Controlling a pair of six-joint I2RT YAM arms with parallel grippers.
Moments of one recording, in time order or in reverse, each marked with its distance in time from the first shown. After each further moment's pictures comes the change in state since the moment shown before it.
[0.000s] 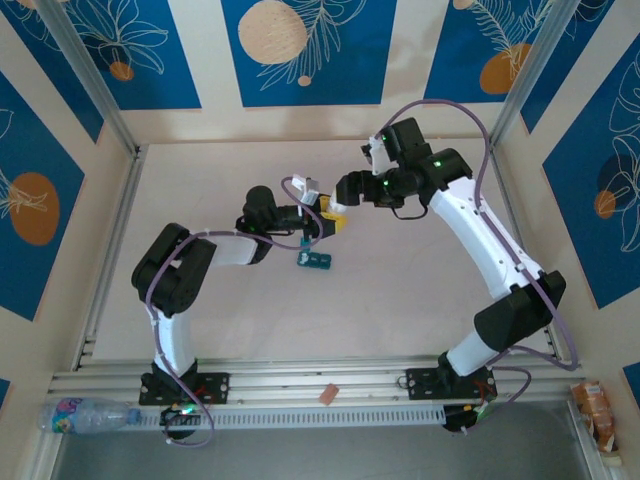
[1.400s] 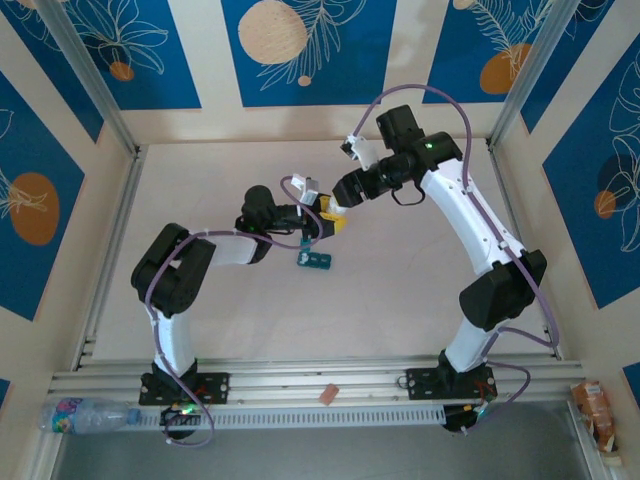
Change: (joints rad) left arm 0.001 -0.004 0.004 0.030 0.043 -0.028; right arm -0.037 0.155 0.151 -0.072 -0.185 -0.481
